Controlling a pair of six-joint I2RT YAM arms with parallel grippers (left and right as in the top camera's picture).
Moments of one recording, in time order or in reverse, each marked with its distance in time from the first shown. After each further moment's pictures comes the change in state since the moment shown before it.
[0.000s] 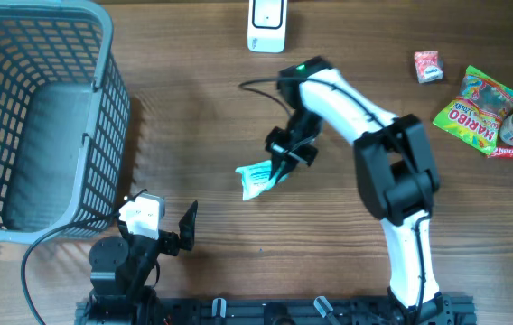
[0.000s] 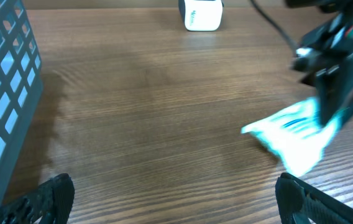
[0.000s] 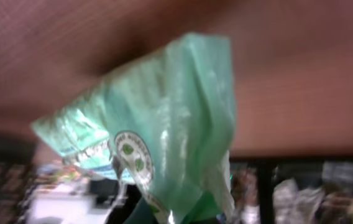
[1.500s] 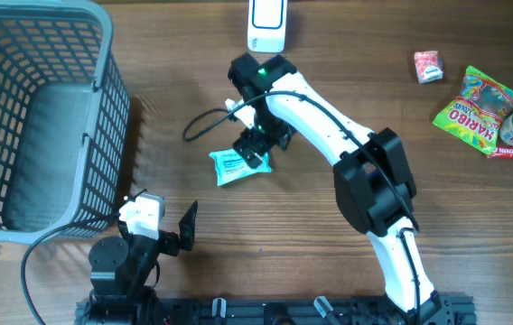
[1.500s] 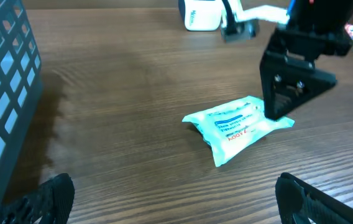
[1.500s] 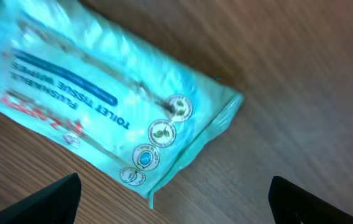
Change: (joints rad) left arm 0.000 0.000 0.000 0.000 0.000 0.000; right arm 0.202 0.016 0.169 0.249 0.587 -0.996
